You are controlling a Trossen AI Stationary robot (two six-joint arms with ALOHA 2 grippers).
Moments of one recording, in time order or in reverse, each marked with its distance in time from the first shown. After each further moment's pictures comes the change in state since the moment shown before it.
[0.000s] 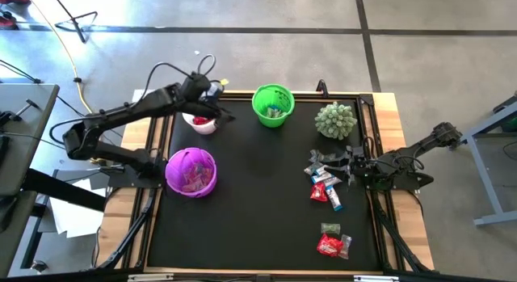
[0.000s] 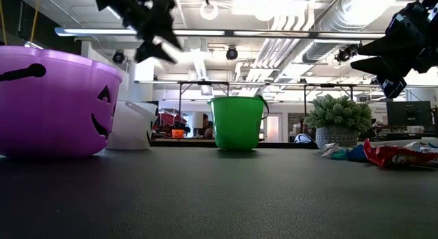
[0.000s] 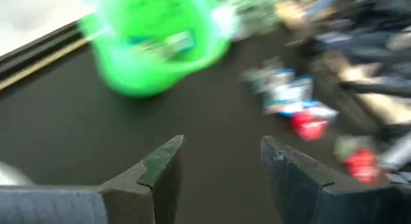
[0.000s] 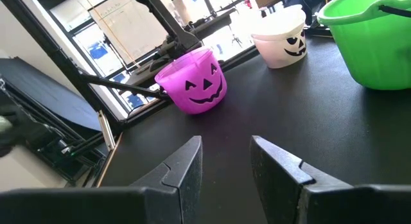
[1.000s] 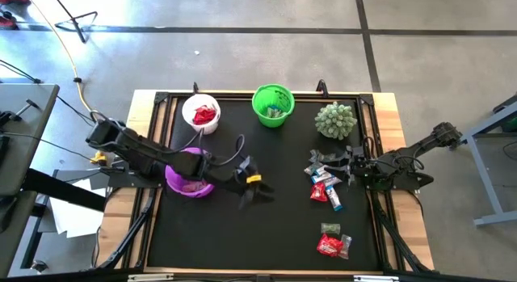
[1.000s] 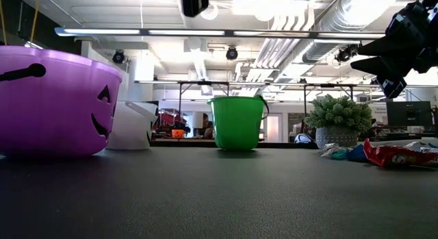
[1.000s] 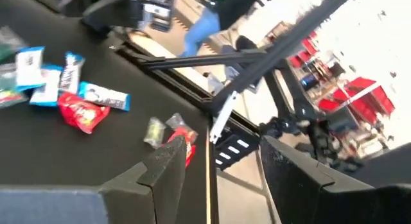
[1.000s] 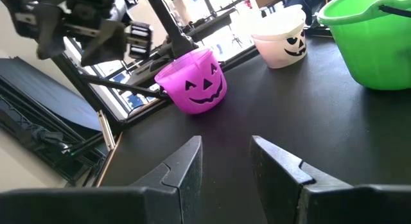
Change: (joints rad) left arm -0.794 0.298 0.001 0.761 -0.279 -0.362; right arm 0.000 0.000 0.000 0.000 0.000 0.000
